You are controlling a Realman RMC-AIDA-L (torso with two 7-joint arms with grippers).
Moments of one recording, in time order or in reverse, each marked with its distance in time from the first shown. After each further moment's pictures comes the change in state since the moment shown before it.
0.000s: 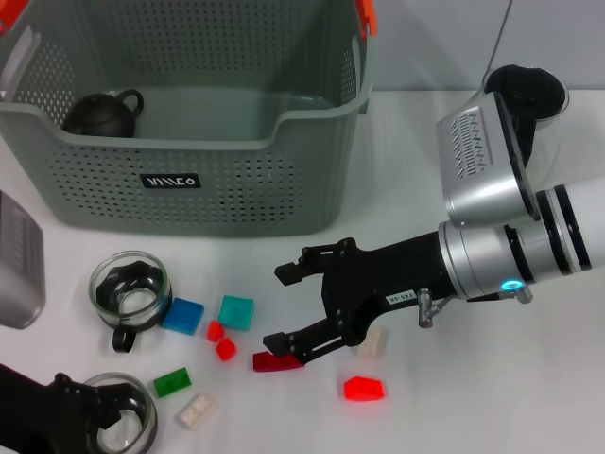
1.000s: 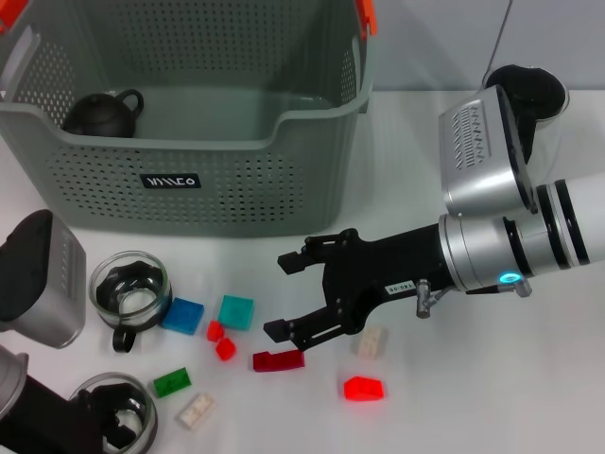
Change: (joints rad) left arm -0.038 0.000 0.080 -0.101 0.040 -0.047 0.025; right arm 0.004 0.000 0.008 0.006 0.000 0.028 0.001
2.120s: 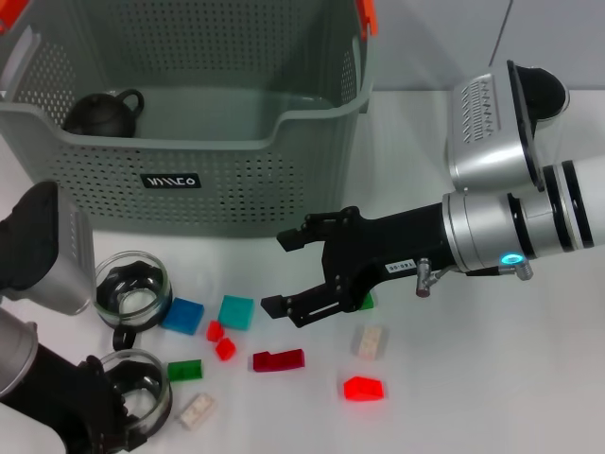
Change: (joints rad) left arm -0.043 -0.004 -0.023 -0.012 0.011 -0.053 -0.019; right arm 0.003 -0.003 0.025 -0.033 0.006 0.003 0.020
